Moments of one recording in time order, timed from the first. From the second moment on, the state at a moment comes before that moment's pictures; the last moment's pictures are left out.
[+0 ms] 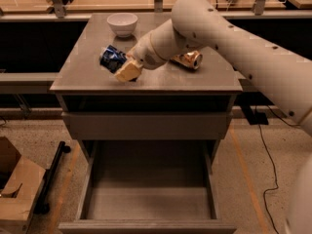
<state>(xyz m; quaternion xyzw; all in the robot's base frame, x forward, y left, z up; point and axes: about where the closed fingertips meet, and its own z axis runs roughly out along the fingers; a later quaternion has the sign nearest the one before) 0.663 0.090 0.882 -0.58 0.69 0.22 0.38</state>
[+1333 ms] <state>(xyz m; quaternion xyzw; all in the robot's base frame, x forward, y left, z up) 0.555 0.023 0.866 -0.60 0.71 0.26 0.28</state>
